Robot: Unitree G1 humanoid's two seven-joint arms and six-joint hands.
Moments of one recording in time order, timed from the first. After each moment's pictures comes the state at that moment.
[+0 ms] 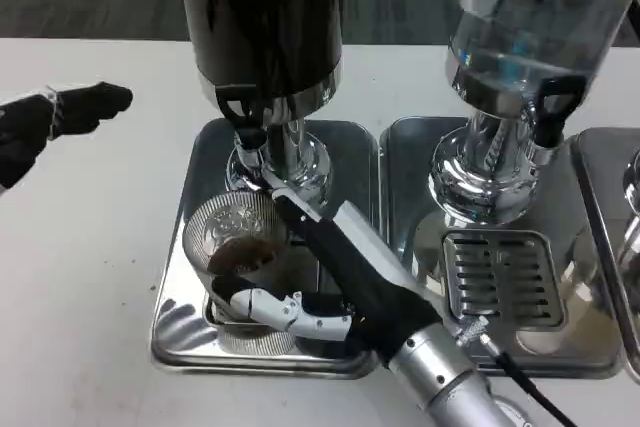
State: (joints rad) left arm -0.15 0.69 0.38 0.48 -0.35 -0.60 -0.96; right arm -0.09 -0.05 0.41 0.24 -0.38 -0.35 0.03
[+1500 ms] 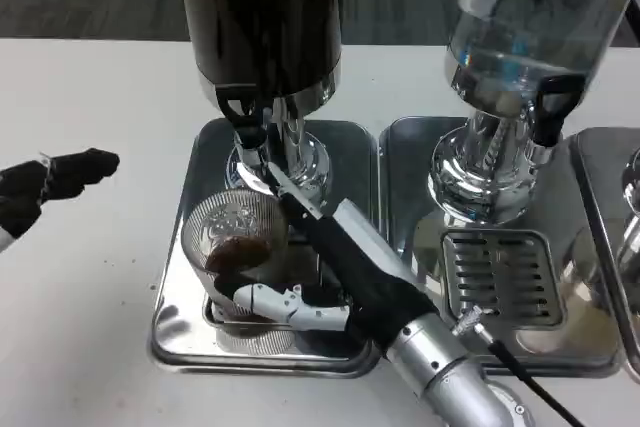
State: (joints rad) left arm -0.06 0.69 0.34 0.58 -0.30 -0.66 -0.89; right arm -0.15 -0.04 0.40 0.31 -0.37 -0.30 0.04
